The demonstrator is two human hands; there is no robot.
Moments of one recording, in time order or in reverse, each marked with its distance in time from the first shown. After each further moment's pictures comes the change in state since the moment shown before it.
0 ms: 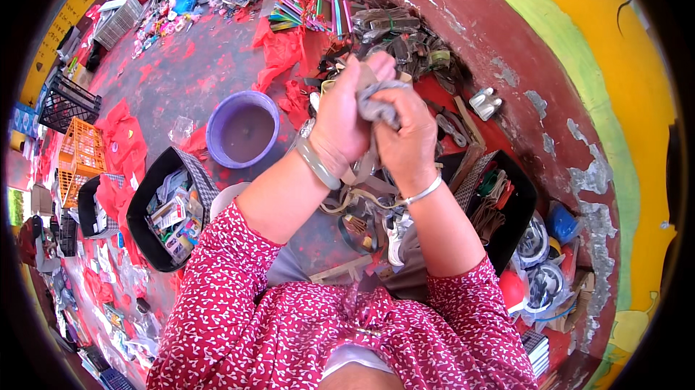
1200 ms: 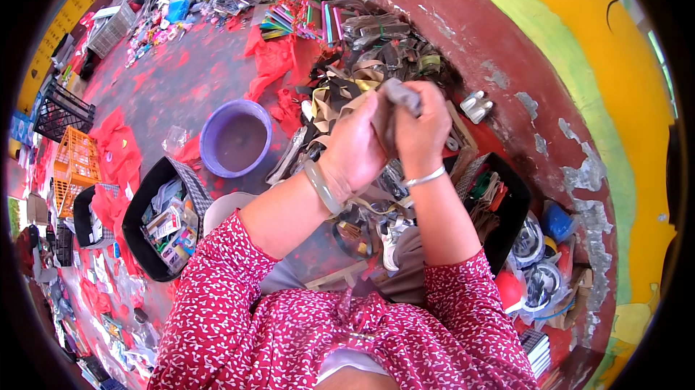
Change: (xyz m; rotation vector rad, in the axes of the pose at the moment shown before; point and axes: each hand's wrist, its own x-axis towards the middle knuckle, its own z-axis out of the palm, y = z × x) left_hand -0.015 -0.024 0.007 -0.166 -0.033 -0.221; right_hand 0.010 0.023 -0.013 -0.201 0.190 0.117
